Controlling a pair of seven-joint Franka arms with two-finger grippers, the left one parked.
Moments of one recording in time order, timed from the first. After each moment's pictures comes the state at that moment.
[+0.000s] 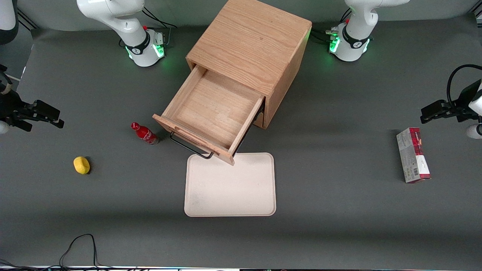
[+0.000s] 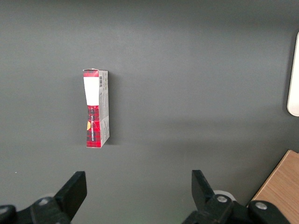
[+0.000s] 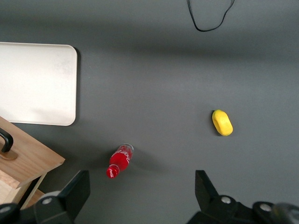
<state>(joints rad) 0.12 0.04 -0.17 -1.57 0.04 1.68 -0.09</state>
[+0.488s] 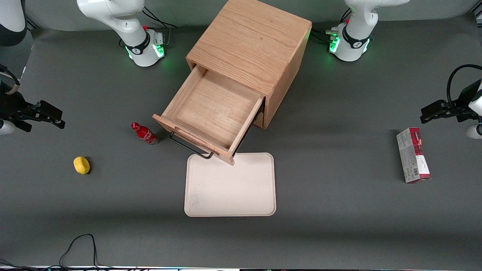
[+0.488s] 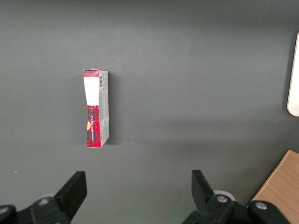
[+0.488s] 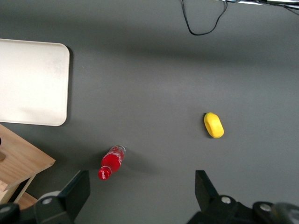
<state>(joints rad) 0.08 0.04 -0.11 -1.57 -0.01 1.69 -0.09</state>
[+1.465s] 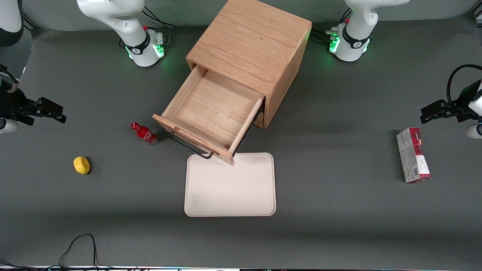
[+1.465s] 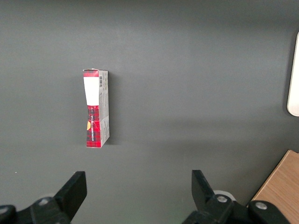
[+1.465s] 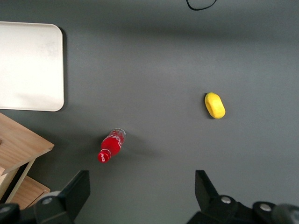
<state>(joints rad) 0.08 0.04 -0.11 -1.57 -0.01 1.61 -0.07</state>
